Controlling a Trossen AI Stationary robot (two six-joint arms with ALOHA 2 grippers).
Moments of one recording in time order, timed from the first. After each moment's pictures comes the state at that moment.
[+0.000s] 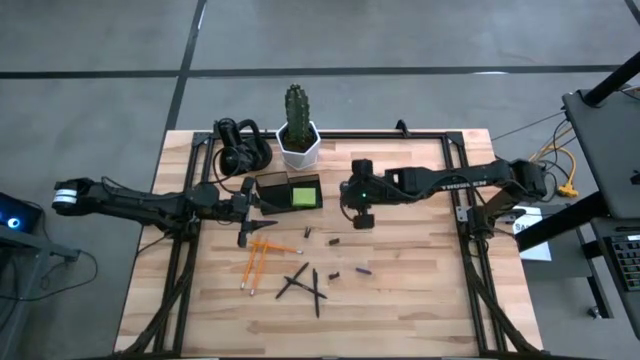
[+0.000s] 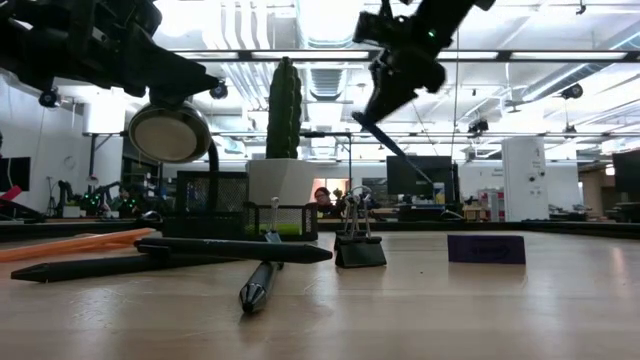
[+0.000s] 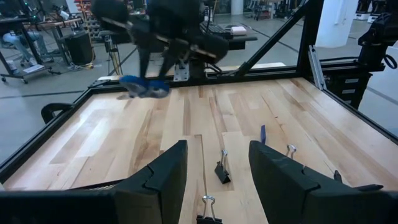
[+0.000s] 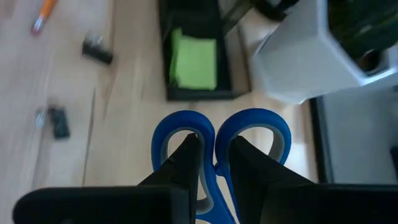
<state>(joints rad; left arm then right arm) 0.01 0.75 0.25 0.38 0.05 0.07 -0.04 1.58 1.22 -0.55 0.29 -0.24</state>
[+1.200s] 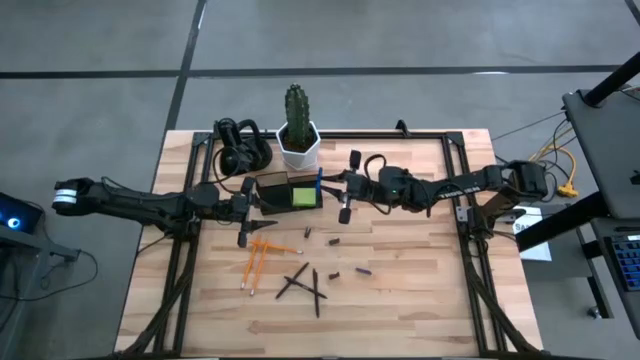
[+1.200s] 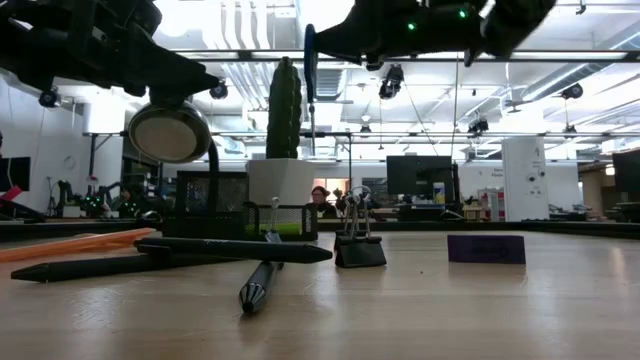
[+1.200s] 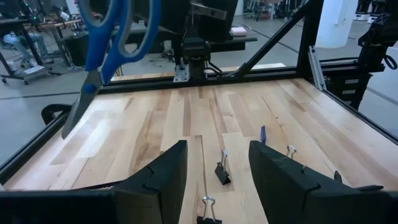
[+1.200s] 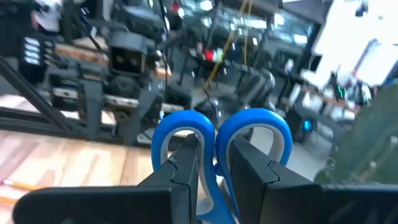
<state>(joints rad) 0.01 0.75 0.25 0.38 0.05 0.07 -0.07 1.56 0.83 0.77 0.11 -0.25</state>
